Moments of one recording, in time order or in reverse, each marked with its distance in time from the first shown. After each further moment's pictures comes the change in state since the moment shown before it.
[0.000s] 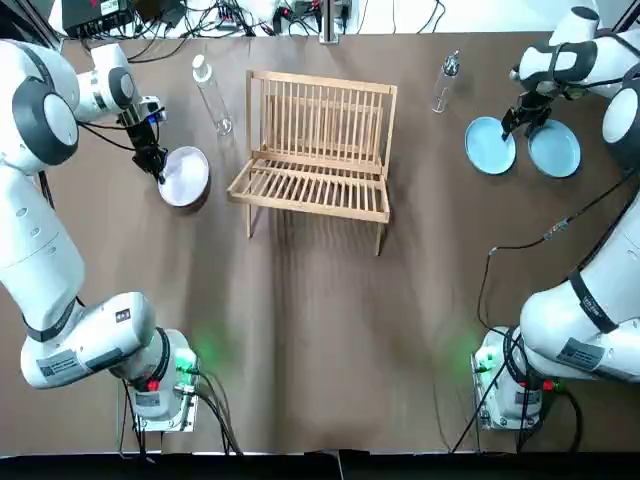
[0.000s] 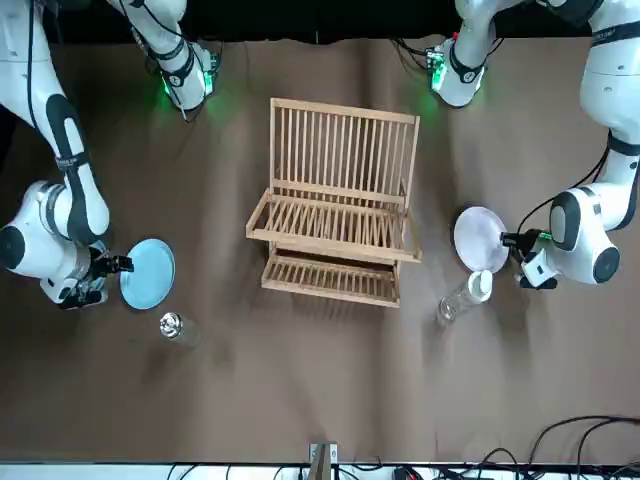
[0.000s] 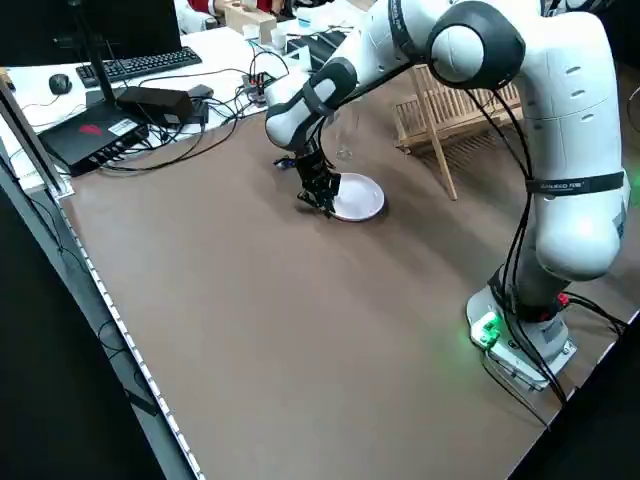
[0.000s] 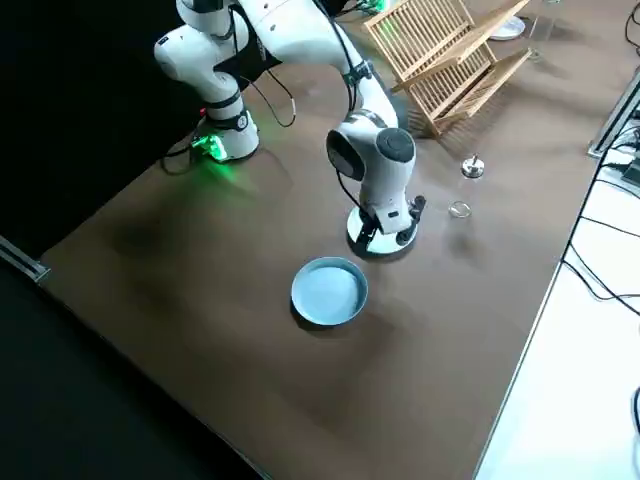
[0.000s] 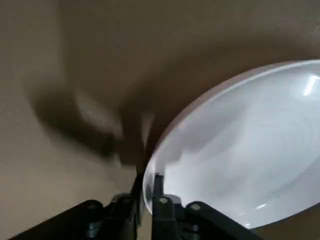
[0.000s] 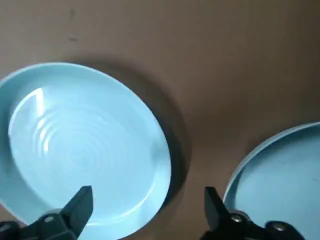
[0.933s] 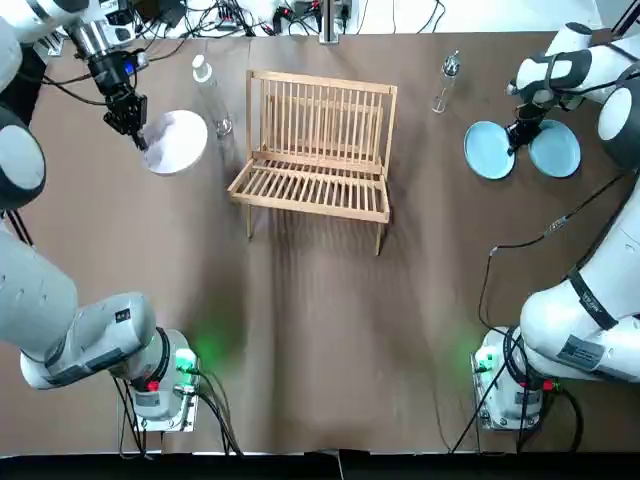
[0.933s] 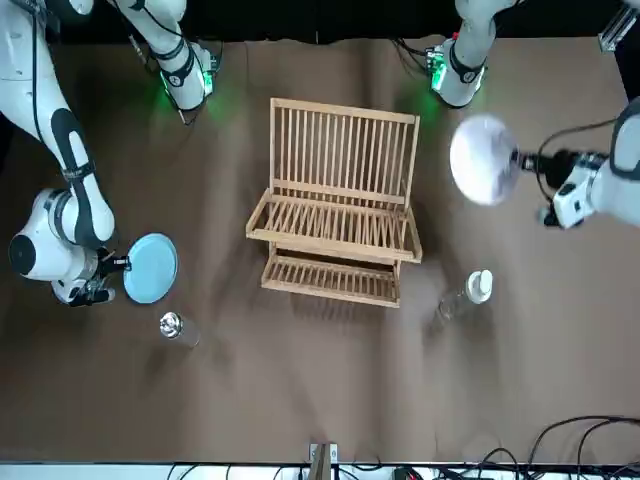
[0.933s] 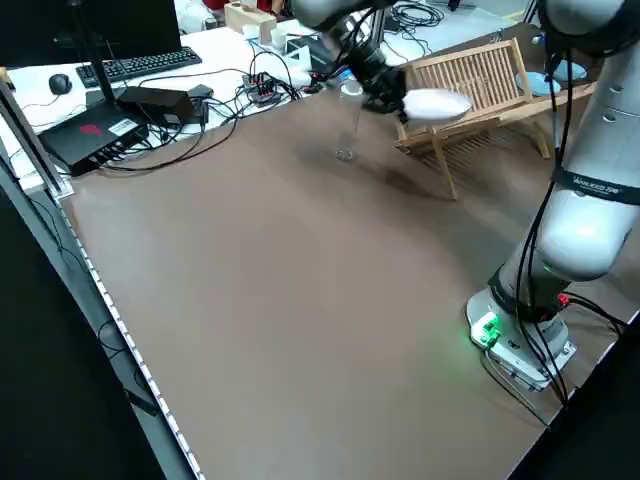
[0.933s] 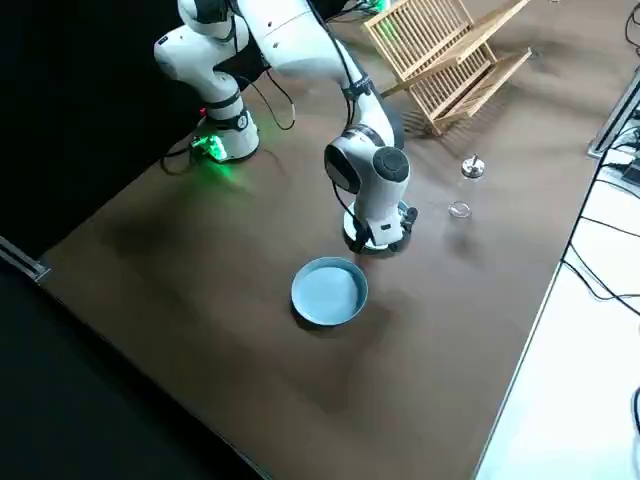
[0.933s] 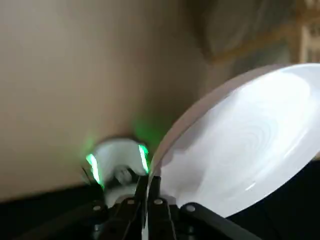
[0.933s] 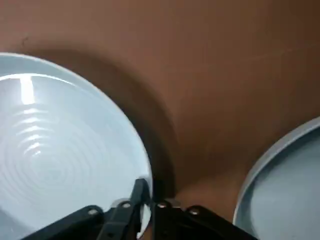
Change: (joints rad) left arm 0.003 -0.428 -0.071 0.058 -0.245 -0.763 -0.121; right arm -0.012 0.048 -0.001 0.003 0.008 -0.010 0.007
